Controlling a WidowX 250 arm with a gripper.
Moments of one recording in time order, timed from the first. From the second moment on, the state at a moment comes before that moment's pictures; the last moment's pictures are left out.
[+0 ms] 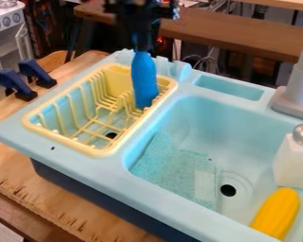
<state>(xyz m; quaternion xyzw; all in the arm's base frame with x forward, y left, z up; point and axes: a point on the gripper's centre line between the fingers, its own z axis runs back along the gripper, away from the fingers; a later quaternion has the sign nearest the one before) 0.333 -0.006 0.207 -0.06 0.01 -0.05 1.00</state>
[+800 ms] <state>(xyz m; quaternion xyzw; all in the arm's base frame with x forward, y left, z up) 0.354 -0.008 0.174 -0.06 0.04 -0.03 1.00</state>
